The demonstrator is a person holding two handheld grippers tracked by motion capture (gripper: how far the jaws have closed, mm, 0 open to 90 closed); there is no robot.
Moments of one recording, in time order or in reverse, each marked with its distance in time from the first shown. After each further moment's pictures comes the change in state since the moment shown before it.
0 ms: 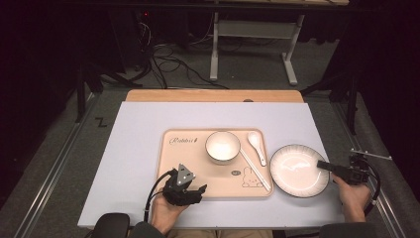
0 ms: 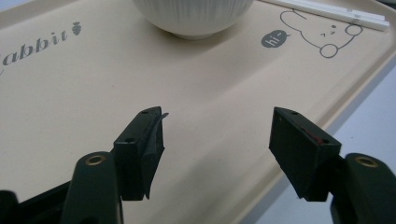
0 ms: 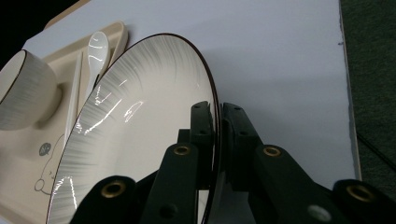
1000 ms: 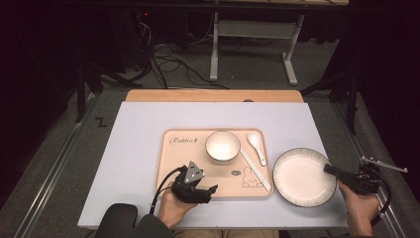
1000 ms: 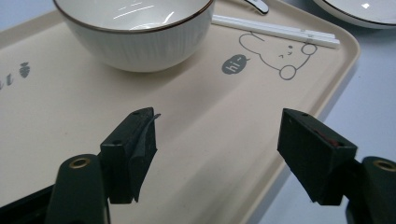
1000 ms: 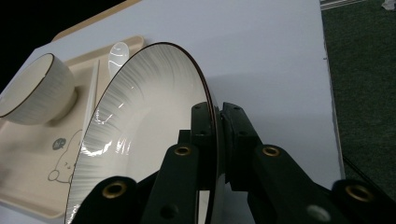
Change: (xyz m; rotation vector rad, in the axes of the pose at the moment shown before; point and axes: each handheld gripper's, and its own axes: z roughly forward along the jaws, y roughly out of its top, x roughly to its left) left arm -0.019 0.002 0.014 0.017 -0.143 0.037; right arm 0.020 -0.020 -0.036 -0.107 -0.020 -0.056
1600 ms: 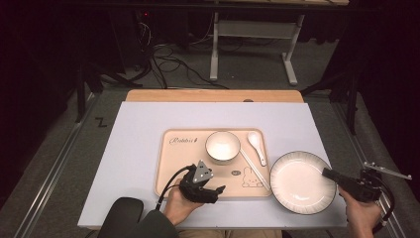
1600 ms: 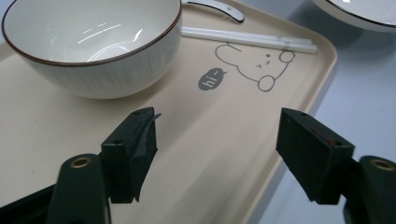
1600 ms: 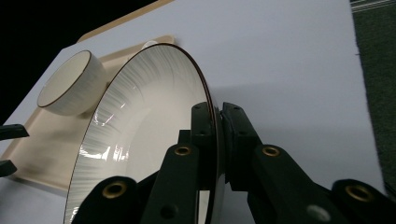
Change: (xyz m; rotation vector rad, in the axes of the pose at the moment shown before) left arm -0.012 -0.001 0.010 0.012 -0.072 0.034; right arm 0.021 -0.009 -0.014 -0.019 0.054 -0.020
